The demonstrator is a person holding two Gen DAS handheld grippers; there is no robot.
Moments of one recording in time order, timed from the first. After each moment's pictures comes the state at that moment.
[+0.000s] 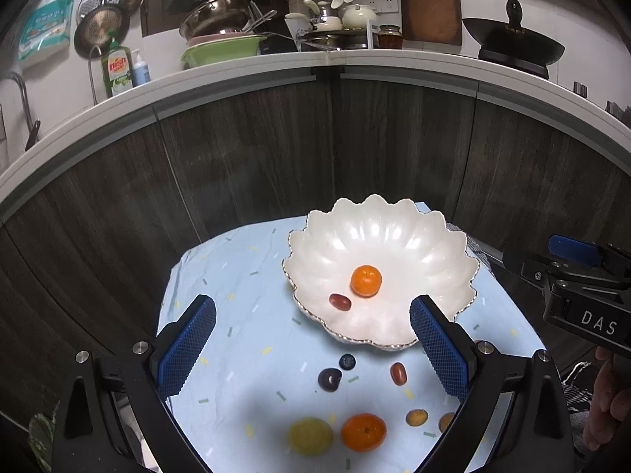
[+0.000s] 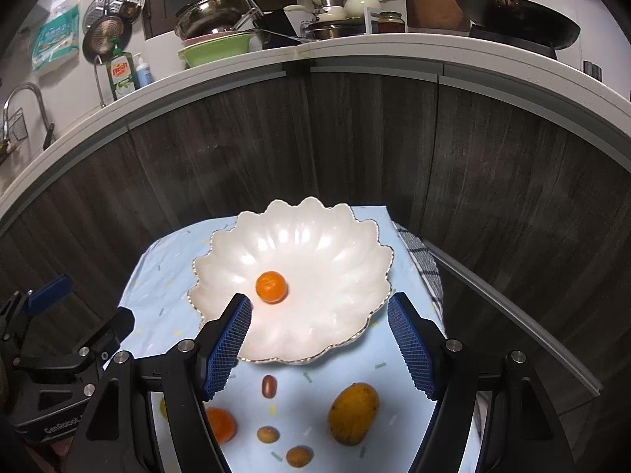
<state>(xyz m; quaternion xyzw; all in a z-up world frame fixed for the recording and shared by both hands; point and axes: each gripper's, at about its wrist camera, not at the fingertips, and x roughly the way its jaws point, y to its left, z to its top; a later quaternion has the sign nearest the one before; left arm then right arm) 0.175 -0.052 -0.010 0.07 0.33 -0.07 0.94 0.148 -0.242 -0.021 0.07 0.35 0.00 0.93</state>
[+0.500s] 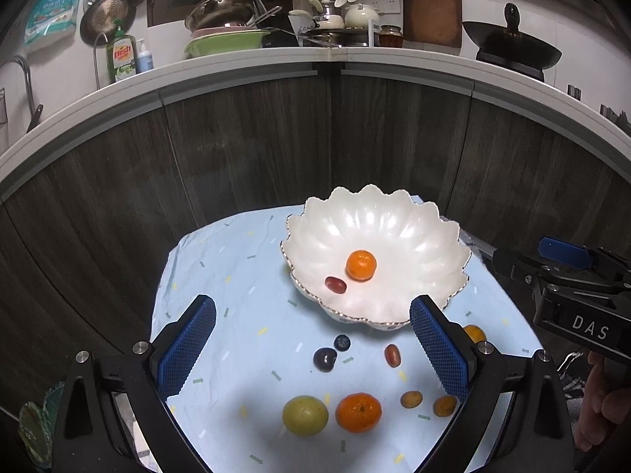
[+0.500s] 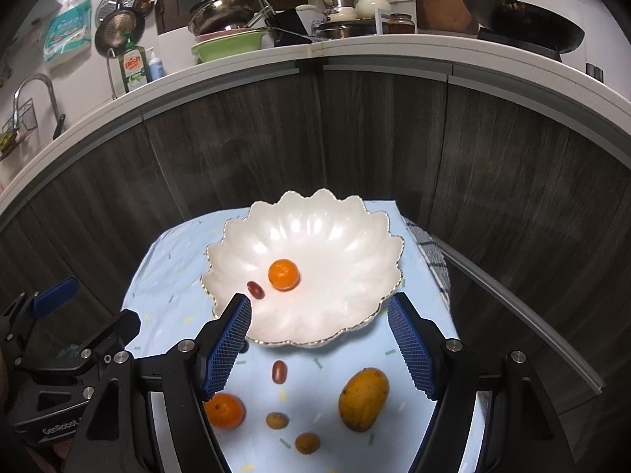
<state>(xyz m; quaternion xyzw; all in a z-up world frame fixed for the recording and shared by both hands) 0.155 -0.044 -0.020 0.05 0.33 -0.08 0.94 0.131 -0.230 -0.029 0.06 0.35 0.02 0.93</state>
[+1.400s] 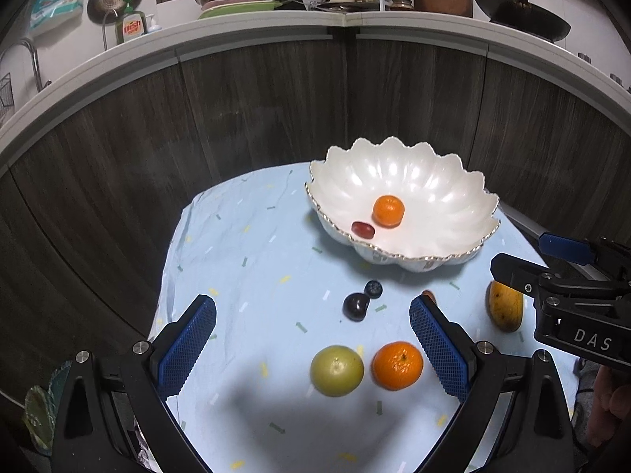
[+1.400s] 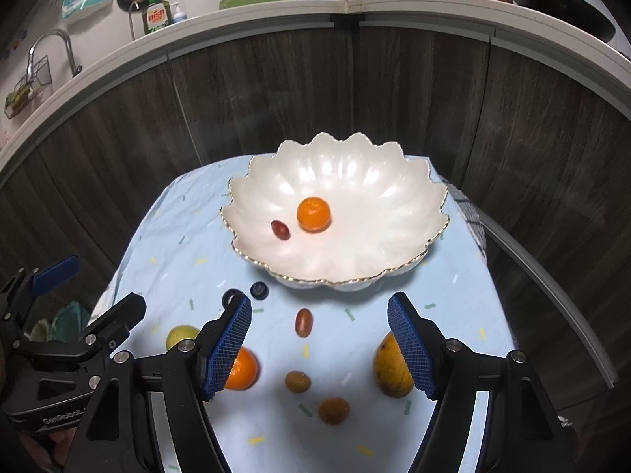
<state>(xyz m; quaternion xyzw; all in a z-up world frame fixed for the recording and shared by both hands) 0.138 -0.019 -0.073 0.06 0.37 -0.06 0.93 0.125 -0.193 -0.082 0.03 0.40 0.06 0.91</state>
